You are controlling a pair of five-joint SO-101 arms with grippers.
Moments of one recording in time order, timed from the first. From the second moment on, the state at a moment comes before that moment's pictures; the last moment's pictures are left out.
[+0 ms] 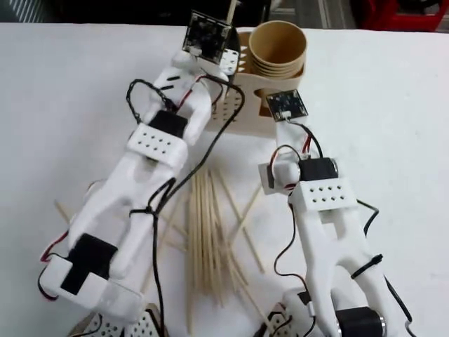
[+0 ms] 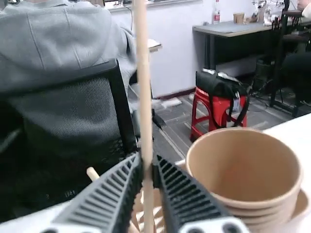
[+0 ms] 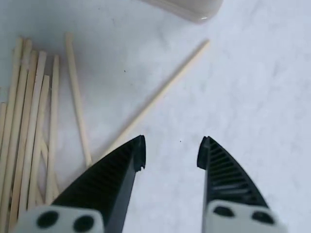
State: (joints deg) left arm 17.5 2.2 10.8 3.6 -5.6; right arm -11.2 -26.3 38.8 61.8 7.9
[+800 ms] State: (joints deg) left arm 12.5 -23.5 10.2 49.3 -5.9; right arm -10.4 -26.3 38.8 61.8 7.9
